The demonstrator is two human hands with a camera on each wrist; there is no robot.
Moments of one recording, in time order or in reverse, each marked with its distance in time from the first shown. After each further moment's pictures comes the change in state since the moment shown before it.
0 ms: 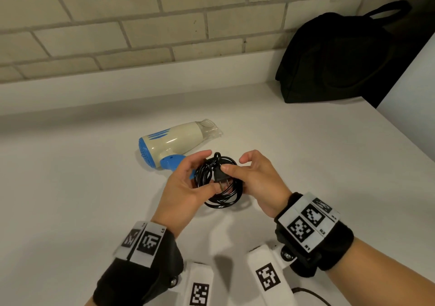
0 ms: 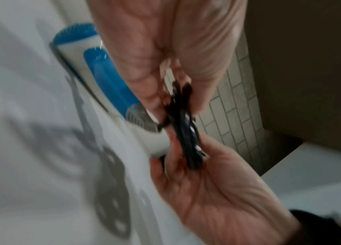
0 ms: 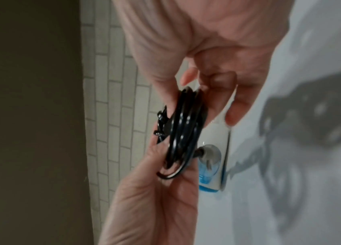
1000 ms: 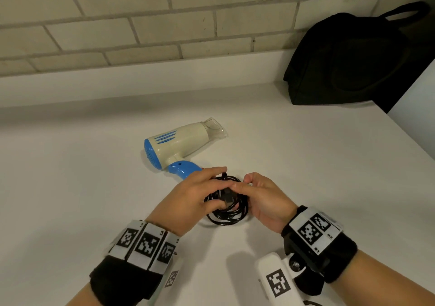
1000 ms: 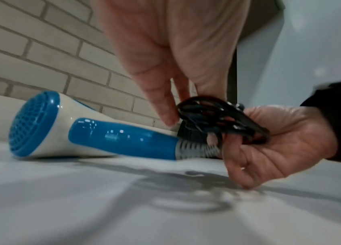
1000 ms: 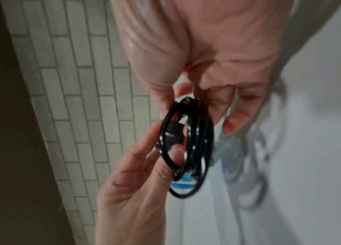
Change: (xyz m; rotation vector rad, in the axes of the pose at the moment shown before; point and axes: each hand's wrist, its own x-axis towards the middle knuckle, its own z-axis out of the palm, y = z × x) left_hand 0.004 -0.012 -0.013 0.888 -0.368 0.324; right_hand -0.002 0.026 -0.016 0.185 -0.145 0.188
